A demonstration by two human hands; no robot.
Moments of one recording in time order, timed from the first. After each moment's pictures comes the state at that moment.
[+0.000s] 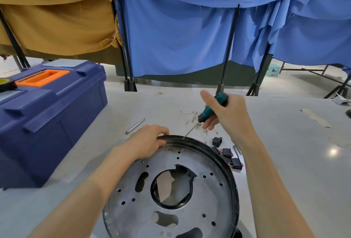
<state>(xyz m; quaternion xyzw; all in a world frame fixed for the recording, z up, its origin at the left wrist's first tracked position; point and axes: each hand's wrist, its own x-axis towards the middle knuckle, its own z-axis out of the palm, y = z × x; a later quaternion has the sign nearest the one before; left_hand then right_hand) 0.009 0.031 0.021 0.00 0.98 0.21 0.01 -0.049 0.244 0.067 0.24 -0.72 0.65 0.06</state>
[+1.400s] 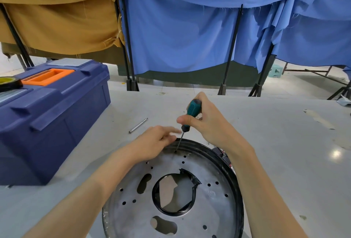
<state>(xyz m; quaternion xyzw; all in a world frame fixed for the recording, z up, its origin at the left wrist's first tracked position) 0.017 0.036 0.021 0.07 0.95 0.31 -0.01 -0.032 0.212 0.064 0.35 -0.79 0.50 0.00</state>
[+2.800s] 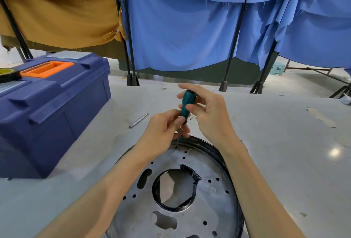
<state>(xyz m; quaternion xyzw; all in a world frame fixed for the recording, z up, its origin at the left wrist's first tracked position) 0.022 0.065 0.021 0.07 0.80 0.57 -0.16 -0.021 0.200 0.065 0.35 -0.75 0.55 0.11</state>
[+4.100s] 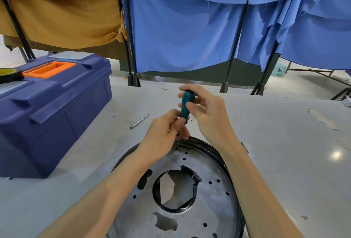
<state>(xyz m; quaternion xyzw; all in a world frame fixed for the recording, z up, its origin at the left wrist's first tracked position) 0.023 0.065 0.019 0.06 0.83 0.51 -0.19 -0.019 0.198 0.064 0.35 -0.74 0.57 0.10</state>
